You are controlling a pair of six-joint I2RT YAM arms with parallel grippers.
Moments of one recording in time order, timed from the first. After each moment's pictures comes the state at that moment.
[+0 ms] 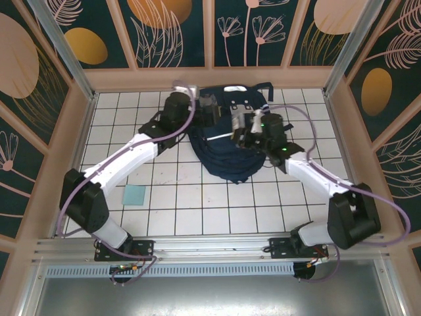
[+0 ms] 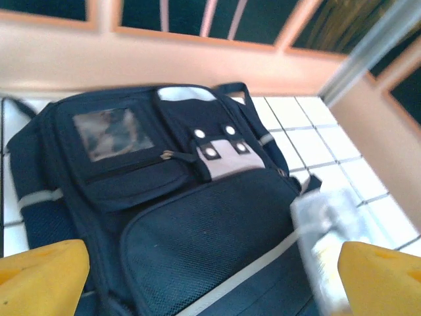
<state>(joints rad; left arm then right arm) -0.64 1.62 1.37 -0.19 -0.05 -0.41 0.41 1.34 0.88 -0.06 -0.29 0.58</state>
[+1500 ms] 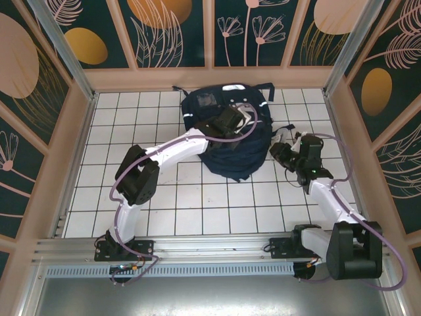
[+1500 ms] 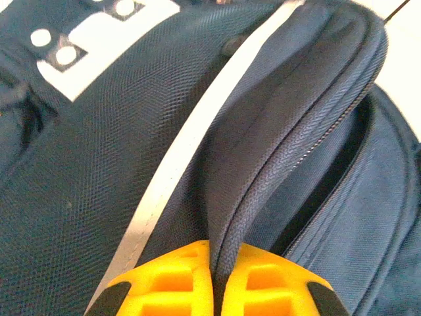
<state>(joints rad) -0.83 2.09 1.78 -0.47 -0.13 -0.03 0.07 1.11 0.55 -0.03 -0.42 0.76</state>
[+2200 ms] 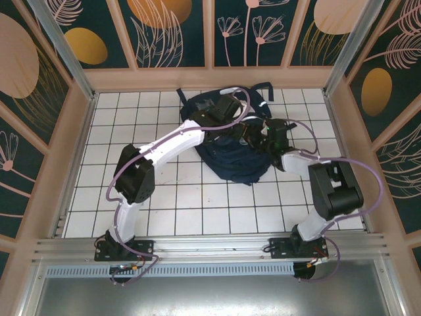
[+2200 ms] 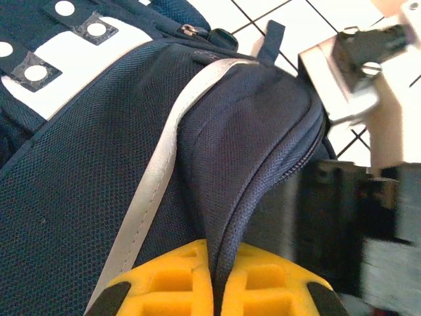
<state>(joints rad) -0.79 2.09 1.89 -0.56 0.08 -0.25 0.32 1.66 0.81 0.38 -0.36 1.11</state>
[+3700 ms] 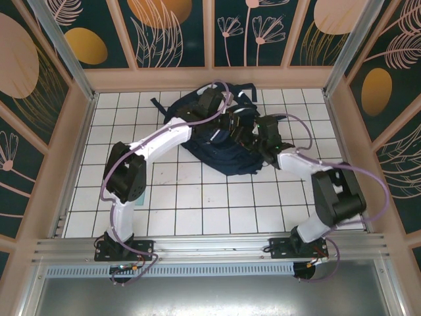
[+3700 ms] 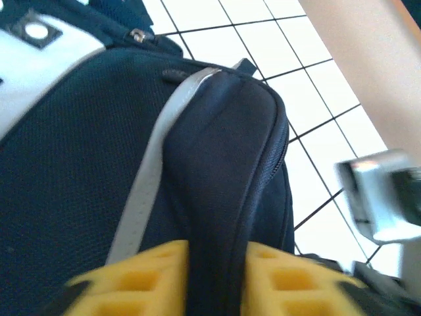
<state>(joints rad) -0.68 2.02 1.74 -0.37 0.18 -0.46 0.40 1.52 0.85 0.08 -0.28 0.87</state>
